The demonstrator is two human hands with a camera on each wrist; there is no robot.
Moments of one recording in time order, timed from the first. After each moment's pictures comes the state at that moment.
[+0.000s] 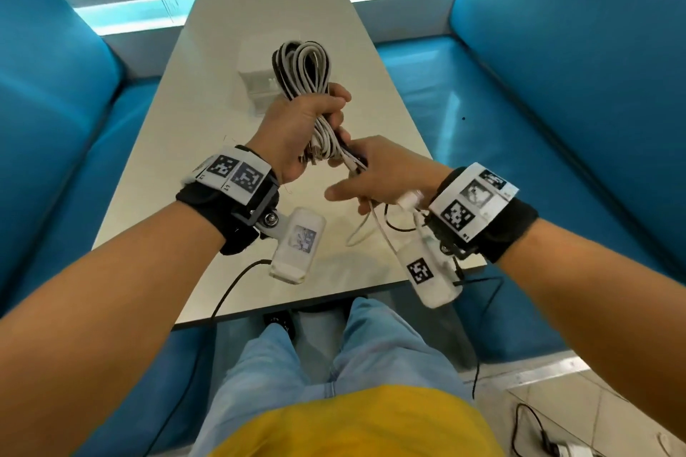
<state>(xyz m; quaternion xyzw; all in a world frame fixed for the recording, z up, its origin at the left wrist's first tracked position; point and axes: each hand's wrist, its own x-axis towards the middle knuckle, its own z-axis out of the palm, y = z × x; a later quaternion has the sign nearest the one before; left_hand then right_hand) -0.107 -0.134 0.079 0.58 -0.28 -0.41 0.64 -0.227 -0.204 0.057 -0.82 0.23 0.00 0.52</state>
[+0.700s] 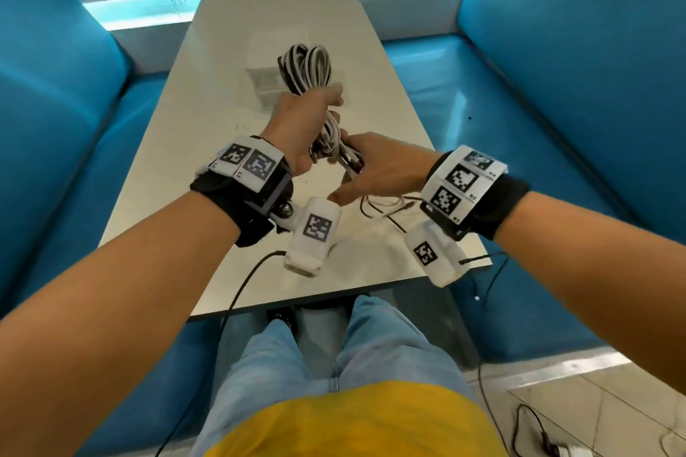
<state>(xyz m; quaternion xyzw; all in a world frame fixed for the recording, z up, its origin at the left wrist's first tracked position) -0.102 -0.142 0.080 0.69 -0.18 -0.34 0.61 -0.212 -0.213 0.056 -0.91 0.20 0.03 0.36</state>
